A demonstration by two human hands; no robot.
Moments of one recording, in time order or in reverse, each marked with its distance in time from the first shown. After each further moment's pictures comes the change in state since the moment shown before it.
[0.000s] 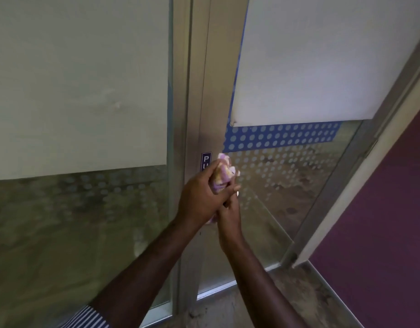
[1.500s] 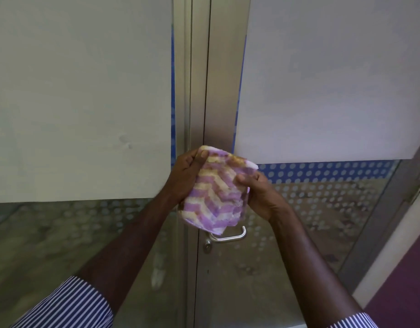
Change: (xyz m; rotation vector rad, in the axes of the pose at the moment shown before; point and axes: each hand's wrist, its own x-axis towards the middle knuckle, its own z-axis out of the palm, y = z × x) left_hand 0.102 0.058 -0.043 -0.206 0.099 0.004; right_hand 0.145 -0.114 -0.069 0.198 -0.711 0.152
